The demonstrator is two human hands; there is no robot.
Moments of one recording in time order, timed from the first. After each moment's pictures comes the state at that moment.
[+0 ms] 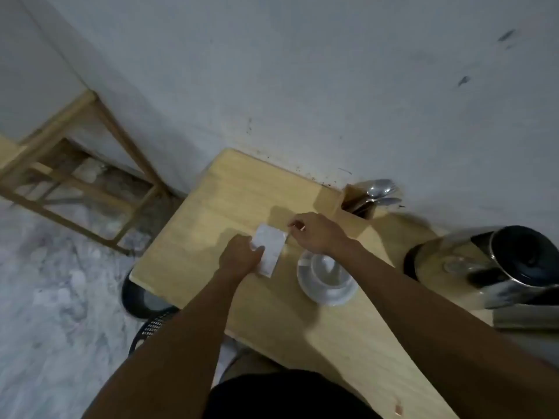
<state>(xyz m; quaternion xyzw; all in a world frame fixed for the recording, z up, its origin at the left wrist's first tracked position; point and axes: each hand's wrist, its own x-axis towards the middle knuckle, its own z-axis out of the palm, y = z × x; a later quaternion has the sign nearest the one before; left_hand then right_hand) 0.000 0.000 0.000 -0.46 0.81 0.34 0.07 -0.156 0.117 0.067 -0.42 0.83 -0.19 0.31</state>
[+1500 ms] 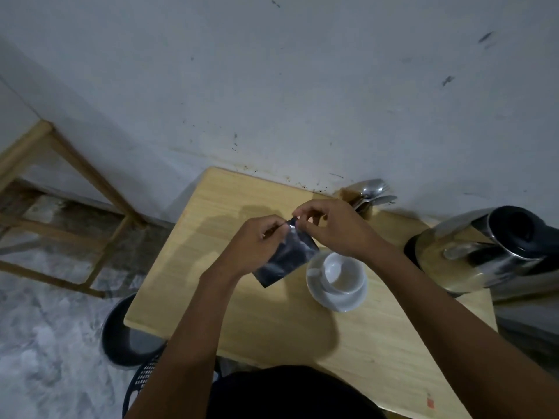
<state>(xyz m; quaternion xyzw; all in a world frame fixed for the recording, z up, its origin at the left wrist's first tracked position) -0.013 -0.023 0.116 -0.17 0.84 0.52 -0.03 -0.134 0.122 0.143 -0.38 0.84 -0.32 0.22</state>
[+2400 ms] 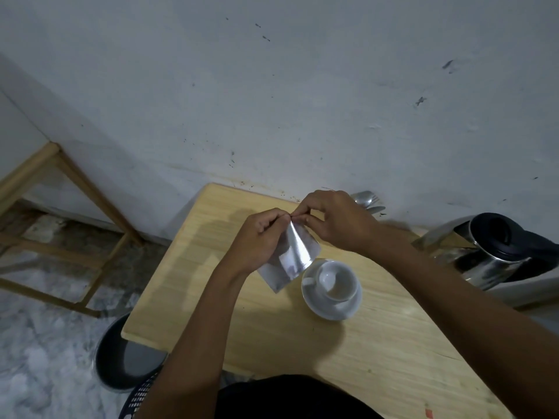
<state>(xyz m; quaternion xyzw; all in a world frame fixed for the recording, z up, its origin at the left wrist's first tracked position) -0.020 -0.003 0.154 -0.16 0.76 0.62 -0.10 -0.142 0.129 0.177 -0.54 0.78 -0.30 0.05</state>
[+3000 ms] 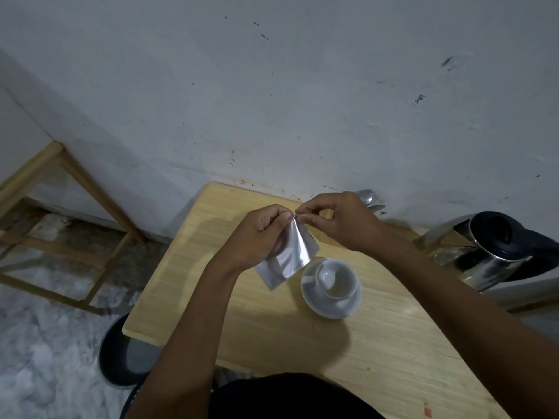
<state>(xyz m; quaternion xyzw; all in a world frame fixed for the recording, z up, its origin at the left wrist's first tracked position) -0.019 -0.008 0.155 -0.14 0.78 0.61 -0.07 -0.144 0.138 0.174 -0.46 0.79 -0.39 0.13</state>
